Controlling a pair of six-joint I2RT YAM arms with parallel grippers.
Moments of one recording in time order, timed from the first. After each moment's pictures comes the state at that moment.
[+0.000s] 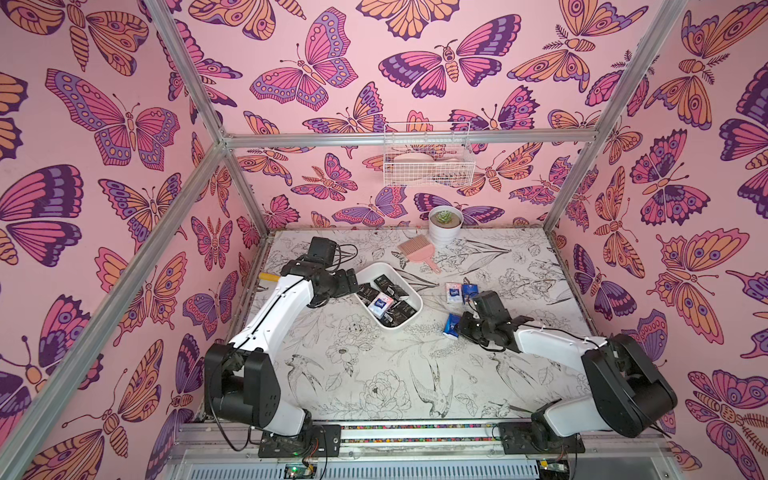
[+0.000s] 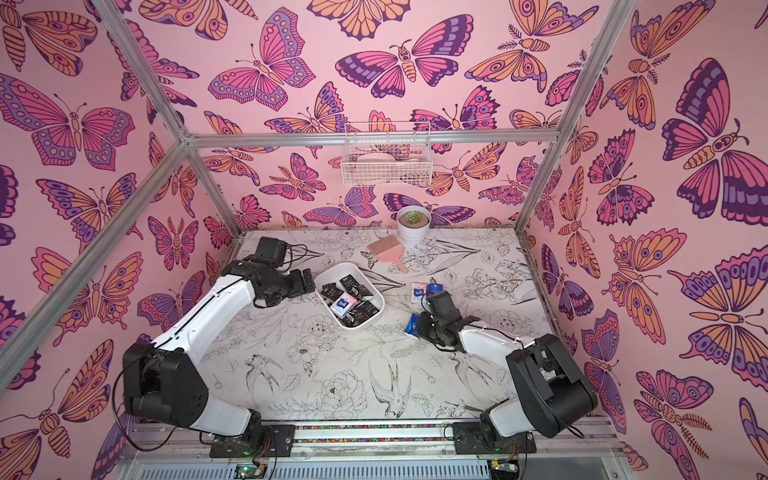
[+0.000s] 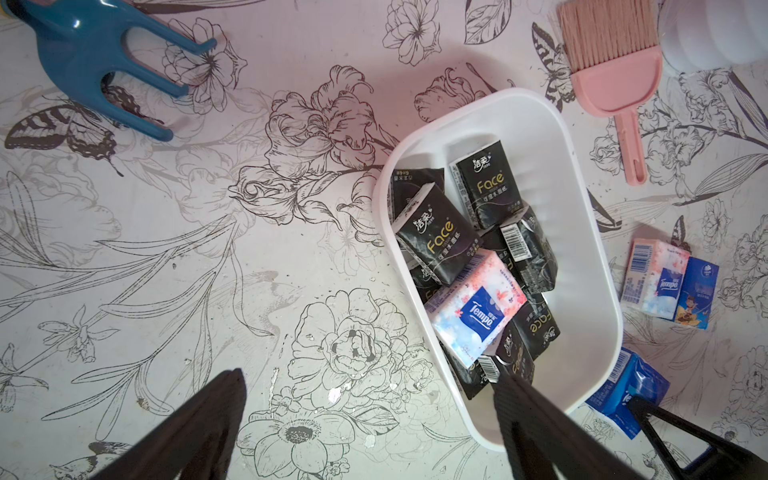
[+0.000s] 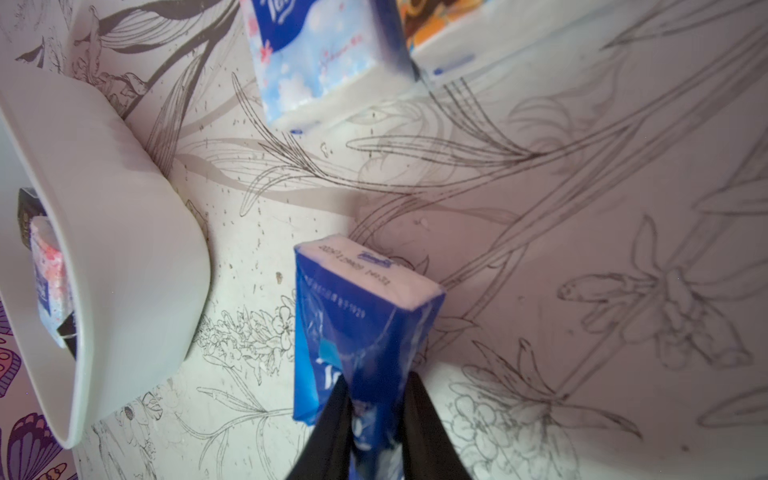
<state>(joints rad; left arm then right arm) -0.21 1.51 1.27 -0.84 0.06 -0.47 0.52 1.44 0.62 -0.15 -0.14 0.84</state>
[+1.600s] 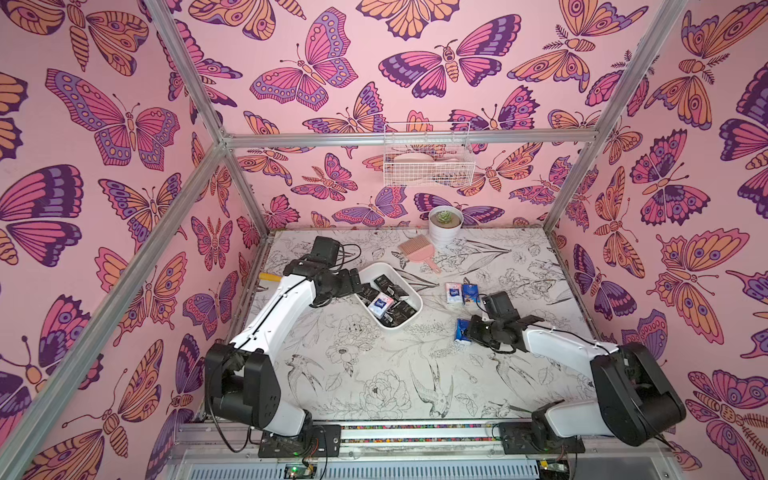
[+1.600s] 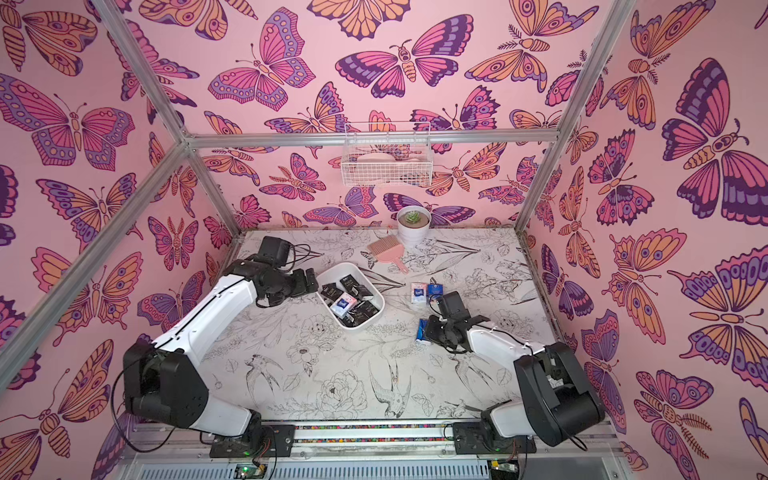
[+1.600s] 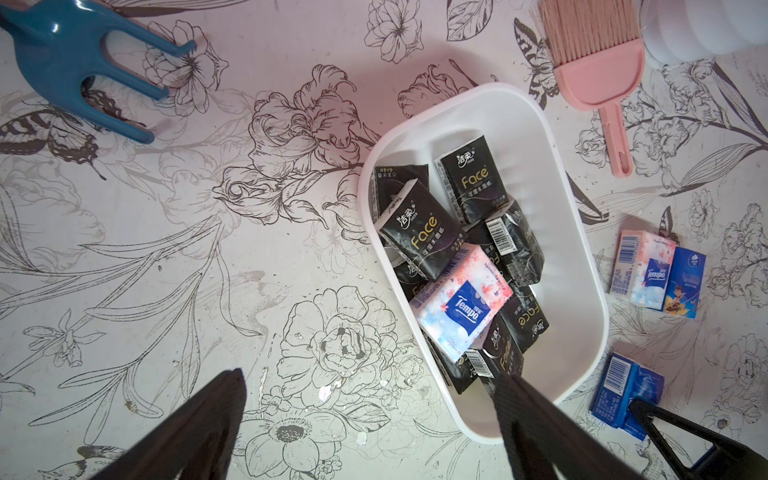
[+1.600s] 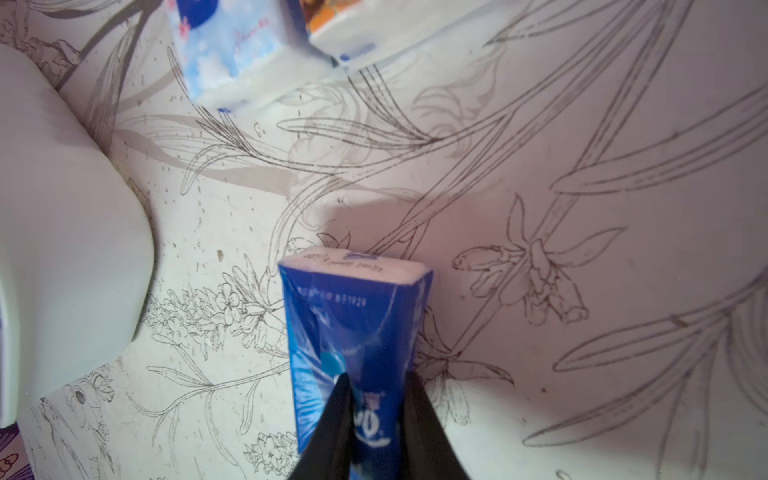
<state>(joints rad) -0.24 1.51 1.28 -0.84 0.06 -0.48 0.44 1.40 0.61 -0.27 -0.17 0.72</state>
